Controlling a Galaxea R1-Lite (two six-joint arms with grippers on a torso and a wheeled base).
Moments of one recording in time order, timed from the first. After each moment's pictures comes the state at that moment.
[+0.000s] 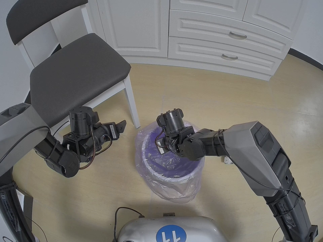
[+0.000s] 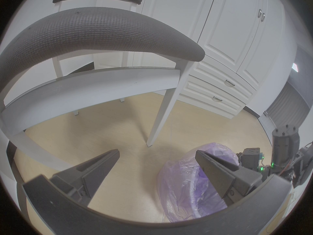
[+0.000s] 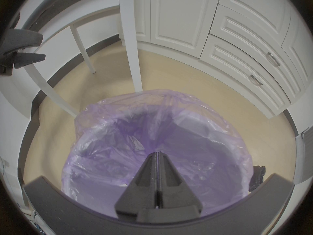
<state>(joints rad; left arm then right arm) -0.32 2.09 -0.87 -0.97 0.13 -0.28 0.67 2.61 -2.00 -0.04 -0.38 -0.06</state>
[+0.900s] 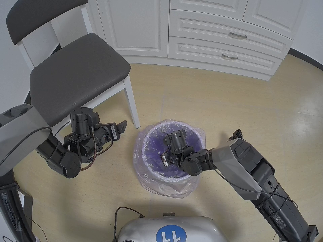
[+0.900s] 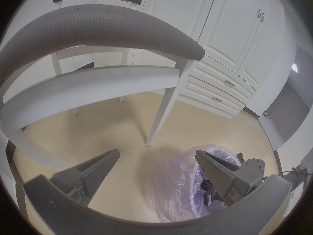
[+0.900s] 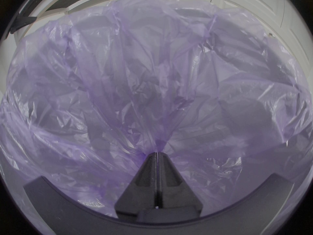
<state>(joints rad) -0.32 2.10 -0.87 -0.99 0.12 -0.28 0.61 2.81 -2.00 -0.24 -0.33 -0.06</state>
